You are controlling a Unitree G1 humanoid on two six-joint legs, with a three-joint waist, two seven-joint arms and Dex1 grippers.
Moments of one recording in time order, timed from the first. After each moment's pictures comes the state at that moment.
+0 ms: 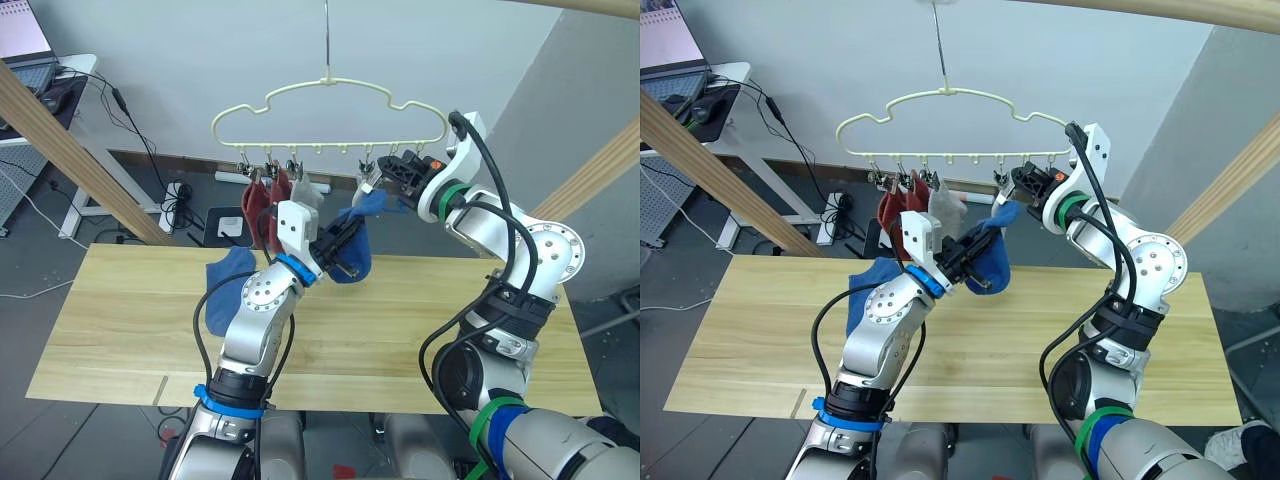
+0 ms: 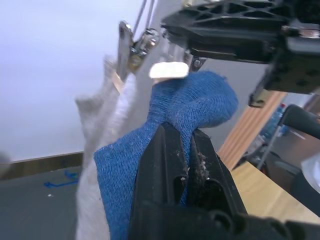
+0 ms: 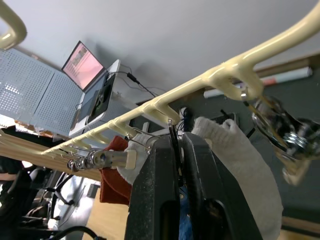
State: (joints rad) left arm -0.42 0.09 -0.12 -0.04 -0.19 0.14 -0.48; right arm -0.94 0.10 -0.60 -0.20 0.78 1.37 -0.19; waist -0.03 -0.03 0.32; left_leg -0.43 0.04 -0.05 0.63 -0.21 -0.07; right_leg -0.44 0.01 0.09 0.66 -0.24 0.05
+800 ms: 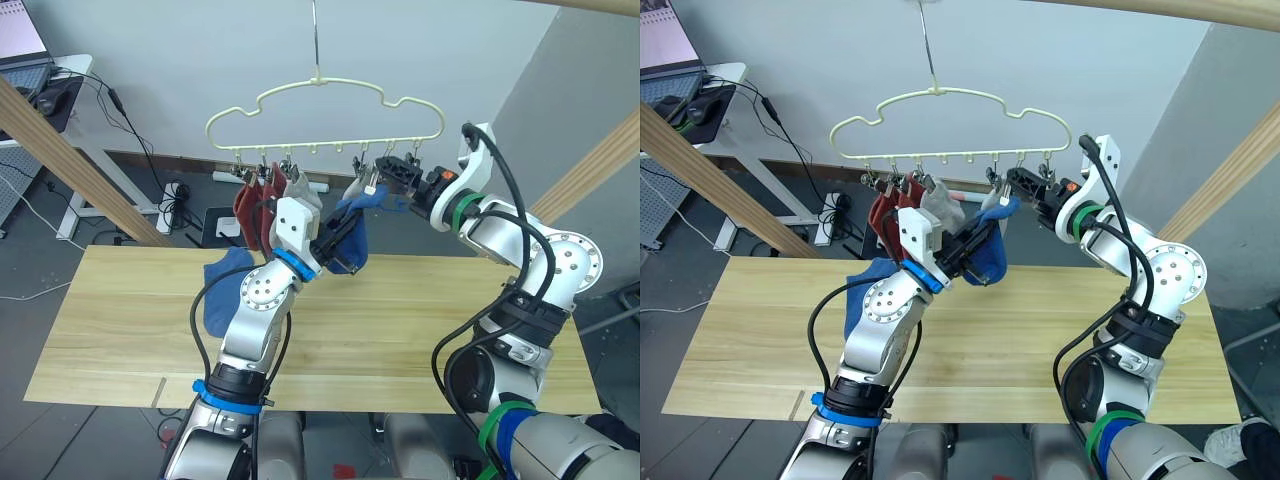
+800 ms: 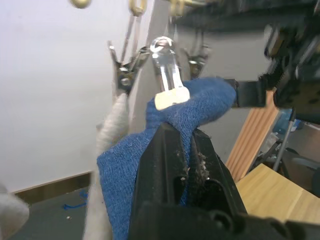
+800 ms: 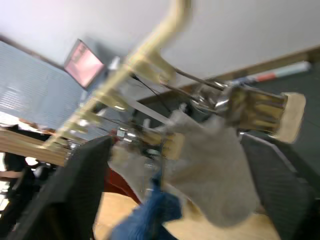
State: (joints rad) left arm -0.45 0.10 -0.16 -0.02 -0.13 0.03 -0.48; right arm -0.87 -0.02 -0.58 -0.24 0.95 1.38 -0.12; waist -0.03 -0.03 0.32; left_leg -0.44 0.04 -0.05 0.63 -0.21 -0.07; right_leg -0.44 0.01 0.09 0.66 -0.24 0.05
